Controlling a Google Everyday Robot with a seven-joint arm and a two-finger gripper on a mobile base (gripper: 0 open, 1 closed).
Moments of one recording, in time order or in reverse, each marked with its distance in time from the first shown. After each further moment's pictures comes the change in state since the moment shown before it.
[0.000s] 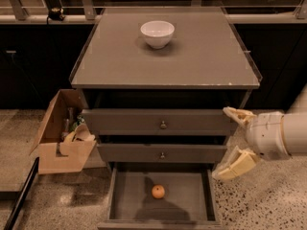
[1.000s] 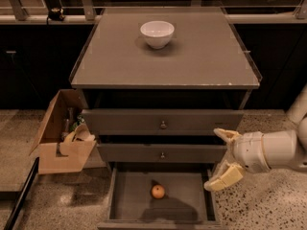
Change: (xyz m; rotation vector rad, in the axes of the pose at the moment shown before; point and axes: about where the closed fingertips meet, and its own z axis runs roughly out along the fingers) arm 0.064 0.011 0.061 -0.102 -0.025 0.128
